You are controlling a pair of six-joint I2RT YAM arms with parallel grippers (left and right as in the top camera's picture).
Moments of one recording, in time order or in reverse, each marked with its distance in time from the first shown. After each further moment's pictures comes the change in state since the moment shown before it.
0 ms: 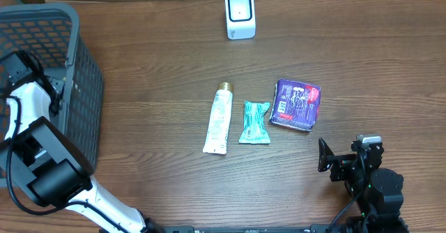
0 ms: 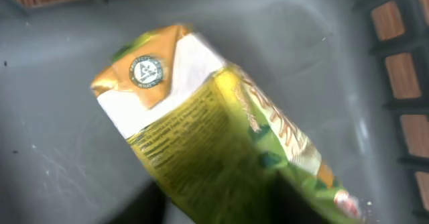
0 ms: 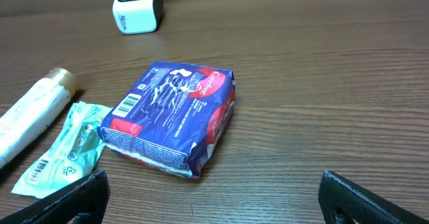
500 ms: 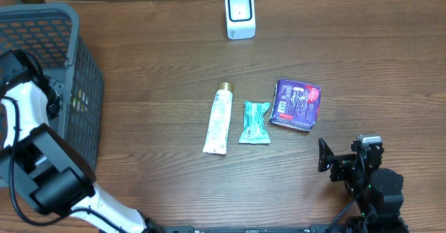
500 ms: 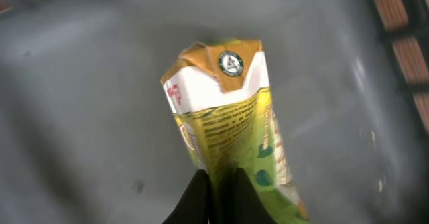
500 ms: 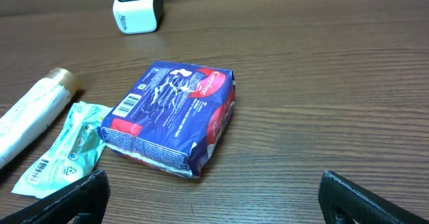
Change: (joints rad) left arm 0.001 -0.067 0.010 -0.144 0.050 0.164; right arm 0.000 0.000 0.000 0.000 0.000 0.000
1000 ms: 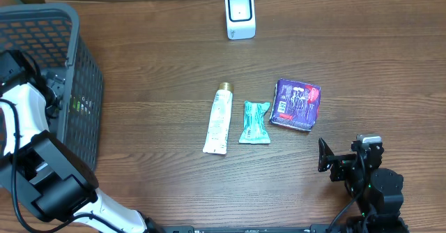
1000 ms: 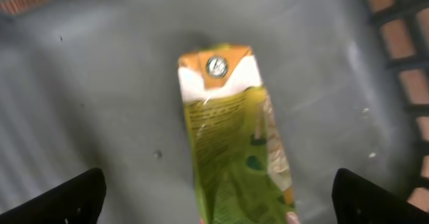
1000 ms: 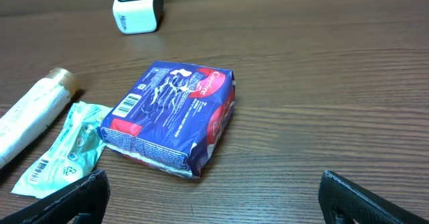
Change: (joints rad) left arm 0.000 -0.052 -0.021 -0.049 0.000 0.007; right arm 0.000 0.000 0.000 0.000 0.000 0.000
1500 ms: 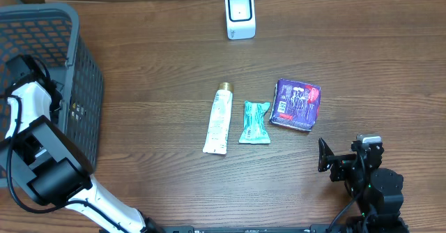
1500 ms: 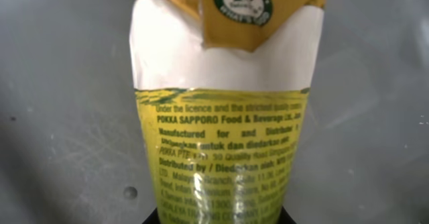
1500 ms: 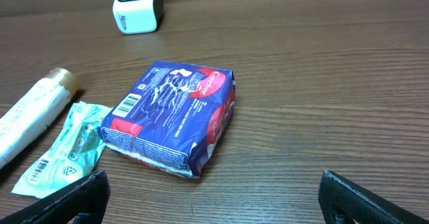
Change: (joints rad) left arm -0.002 0.129 0.014 0.056 0.009 0.001; right arm 0.000 0.000 0.000 0.000 0.000 0.000
